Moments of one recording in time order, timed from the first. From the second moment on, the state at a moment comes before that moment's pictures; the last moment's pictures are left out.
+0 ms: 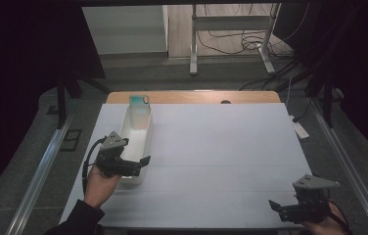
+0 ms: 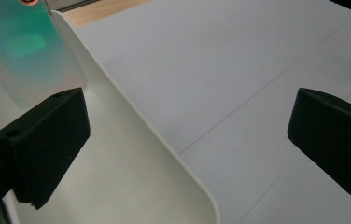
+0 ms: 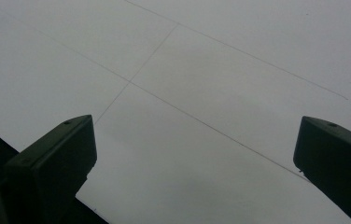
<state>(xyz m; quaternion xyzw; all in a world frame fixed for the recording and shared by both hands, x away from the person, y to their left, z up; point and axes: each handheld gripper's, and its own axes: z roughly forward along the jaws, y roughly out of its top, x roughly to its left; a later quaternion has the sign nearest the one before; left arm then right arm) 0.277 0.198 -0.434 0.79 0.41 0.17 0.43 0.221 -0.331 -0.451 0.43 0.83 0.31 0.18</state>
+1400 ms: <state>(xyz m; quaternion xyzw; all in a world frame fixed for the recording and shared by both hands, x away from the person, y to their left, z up) 0.224 0.226 -0.446 0.77 0.45 0.18 0.42 0.221 -0.331 -0.451 0.44 0.83 0.31 0.18</state>
